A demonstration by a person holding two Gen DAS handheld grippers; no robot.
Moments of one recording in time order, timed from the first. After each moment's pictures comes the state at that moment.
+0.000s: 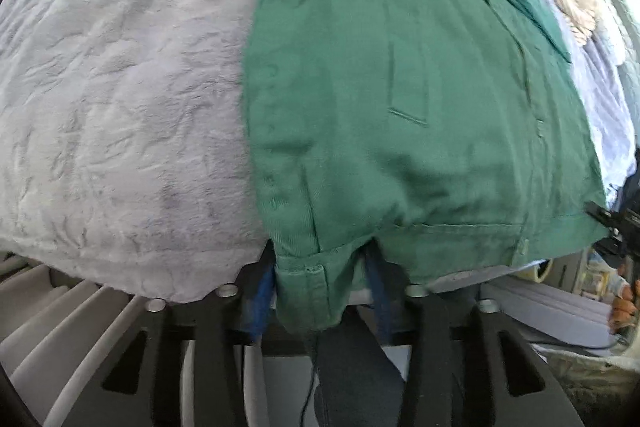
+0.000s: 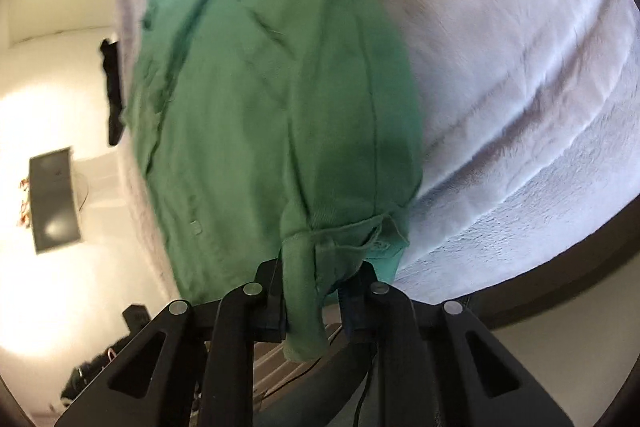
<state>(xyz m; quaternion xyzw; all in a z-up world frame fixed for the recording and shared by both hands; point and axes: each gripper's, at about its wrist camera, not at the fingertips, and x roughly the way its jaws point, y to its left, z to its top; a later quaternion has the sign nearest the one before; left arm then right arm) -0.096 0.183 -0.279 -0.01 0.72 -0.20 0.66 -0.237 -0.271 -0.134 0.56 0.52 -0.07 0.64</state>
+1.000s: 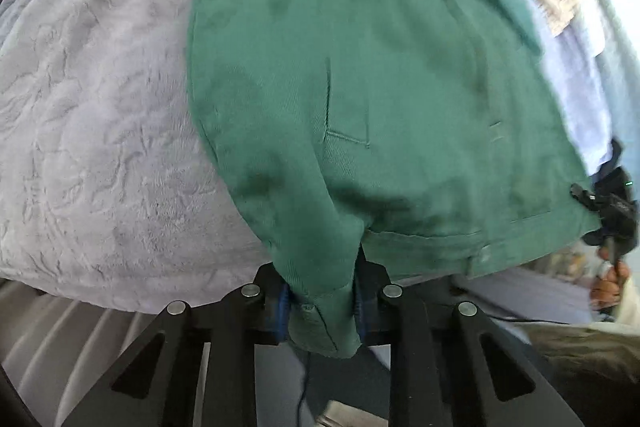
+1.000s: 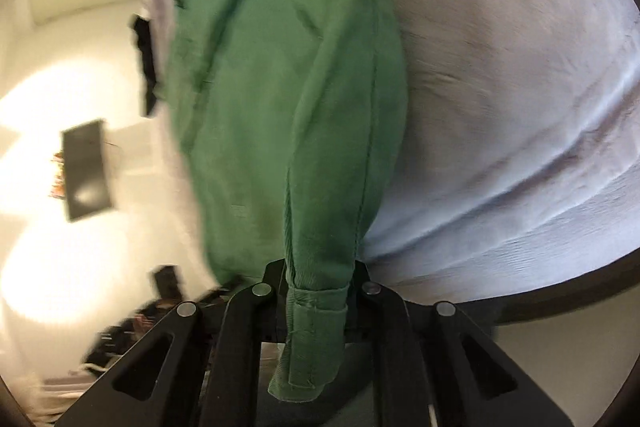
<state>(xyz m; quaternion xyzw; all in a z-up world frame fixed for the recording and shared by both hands) -0.087 0.196 -0.211 -0.05 0.73 -0.26 0.62 -0.222 -0.297 -0.118 0.61 0.50 0.03 0.62</state>
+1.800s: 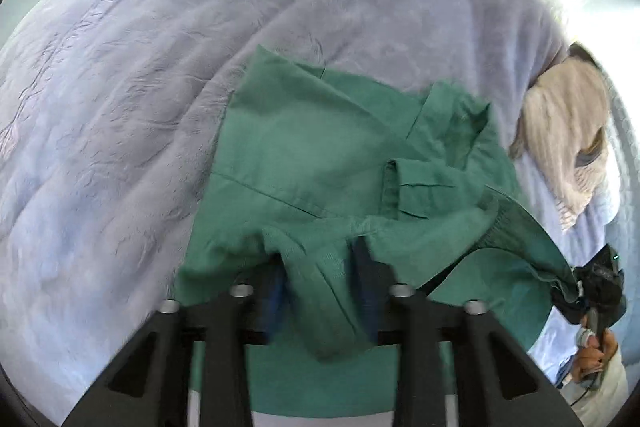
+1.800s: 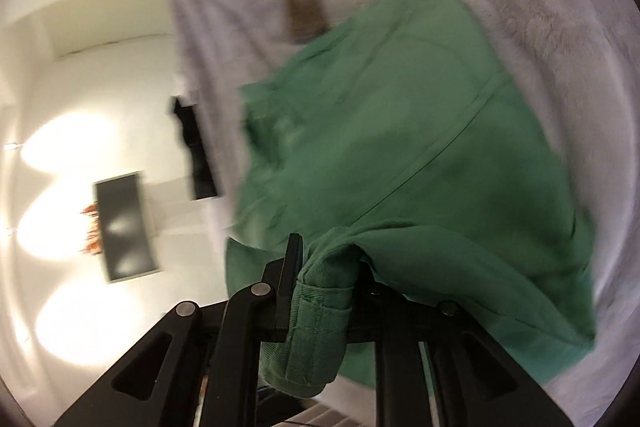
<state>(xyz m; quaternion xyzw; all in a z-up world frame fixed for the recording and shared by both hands) 0.165 0.099 -0.148 -0.11 0.62 -0.15 0.76 0.075 -0.426 -0.105 0.61 0.47 0.01 0.63</state>
